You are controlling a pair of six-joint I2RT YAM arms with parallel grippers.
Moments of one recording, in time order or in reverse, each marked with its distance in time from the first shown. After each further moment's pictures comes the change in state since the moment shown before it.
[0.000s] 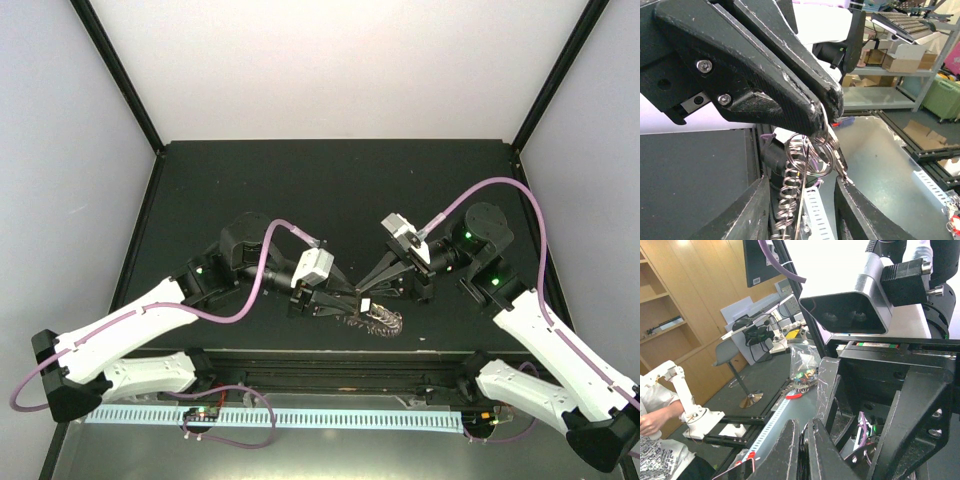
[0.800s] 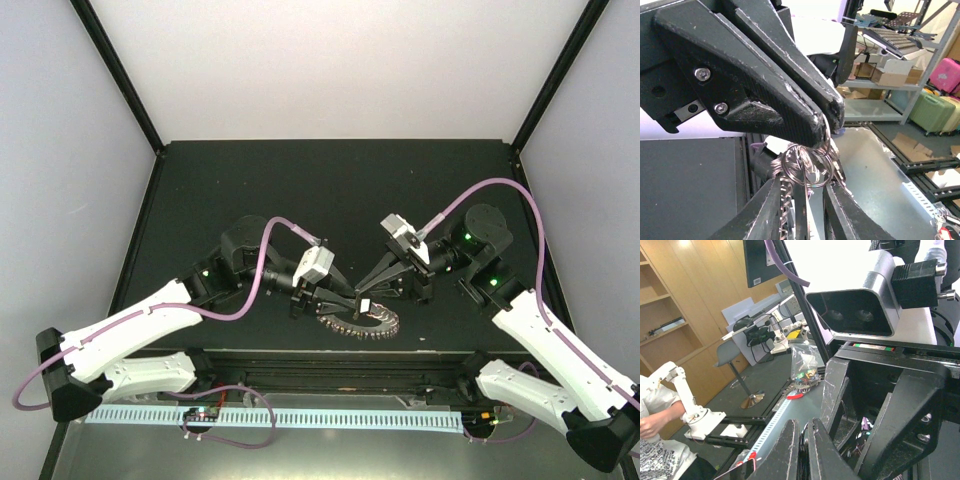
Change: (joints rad) left arm 0.000 0.002 -0.059 0.142 0.033 -0.109; right arm 0.000 0.000 -0.016 0.030 0.000 0.020
